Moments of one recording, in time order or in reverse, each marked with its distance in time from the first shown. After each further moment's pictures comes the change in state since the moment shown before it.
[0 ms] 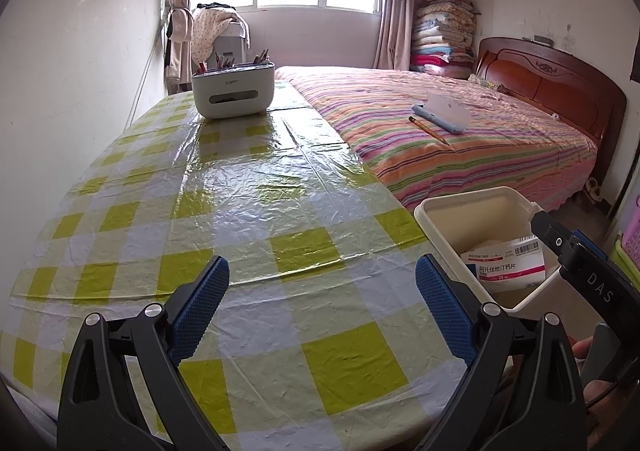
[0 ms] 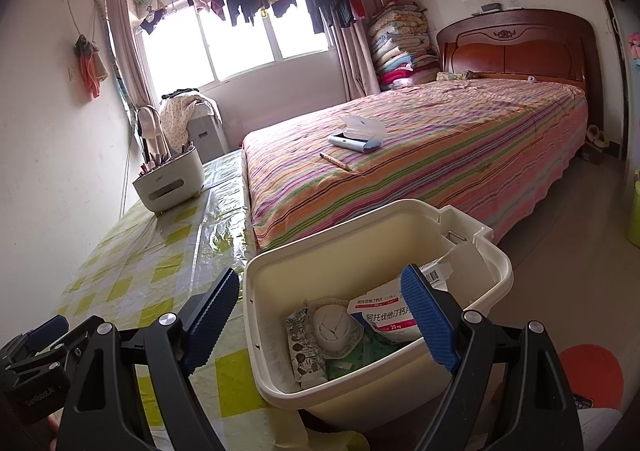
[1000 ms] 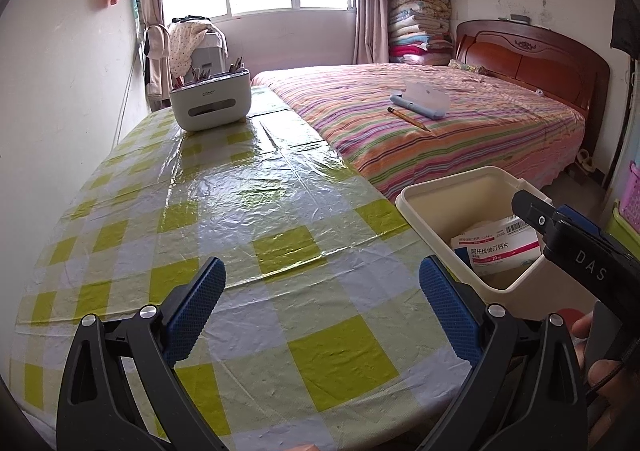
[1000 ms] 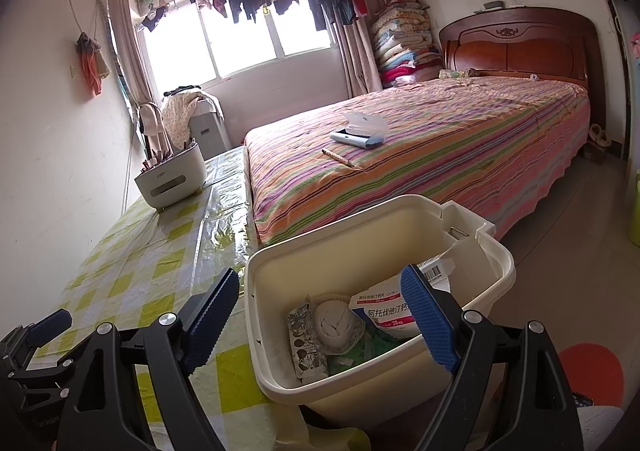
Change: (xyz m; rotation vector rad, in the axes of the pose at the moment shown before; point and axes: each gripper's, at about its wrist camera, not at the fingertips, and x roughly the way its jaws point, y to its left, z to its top) left arm 0.000 -0.018 -0.004 0.110 0.000 -0.026; right arm -0.001 0.000 -0.004 0.002 0.010 0.006
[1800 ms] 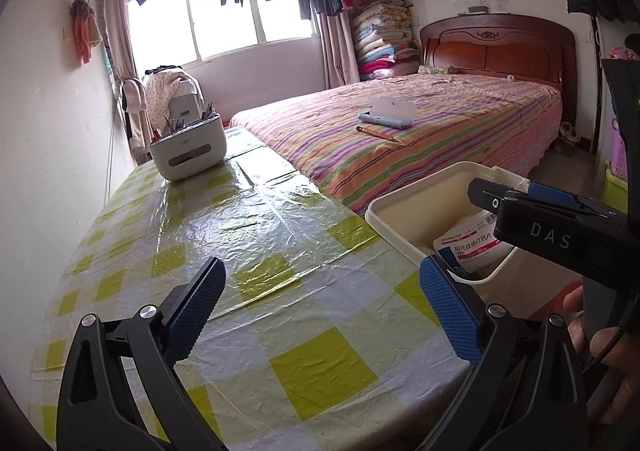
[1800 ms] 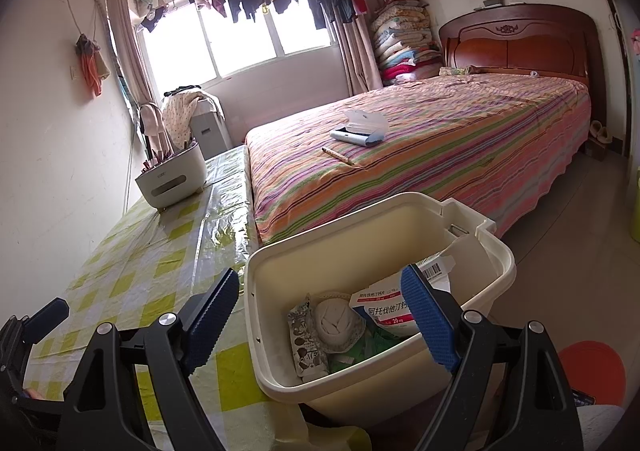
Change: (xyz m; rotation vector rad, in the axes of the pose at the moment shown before) left arm -0.014 -0.033 -0.006 0.178 -0.118 -0.018; right arm -0.002 0.001 -0.004 0.006 0.001 0.004
